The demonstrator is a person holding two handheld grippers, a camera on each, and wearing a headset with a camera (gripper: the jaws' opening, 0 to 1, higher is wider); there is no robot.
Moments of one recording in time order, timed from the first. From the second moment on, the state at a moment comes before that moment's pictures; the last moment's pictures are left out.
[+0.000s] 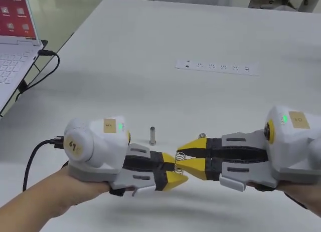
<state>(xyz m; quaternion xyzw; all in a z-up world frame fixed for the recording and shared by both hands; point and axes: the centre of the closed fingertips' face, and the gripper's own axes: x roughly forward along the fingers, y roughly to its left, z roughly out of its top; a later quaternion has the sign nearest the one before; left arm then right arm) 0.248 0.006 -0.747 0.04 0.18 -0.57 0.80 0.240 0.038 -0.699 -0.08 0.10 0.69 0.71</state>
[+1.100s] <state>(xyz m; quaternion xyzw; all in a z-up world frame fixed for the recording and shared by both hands) 0.268 0.042 -0.753 0.04 0.18 -0.49 0.85 0.251 0.033 -0.700 -0.10 0.10 0.67 0.73</state>
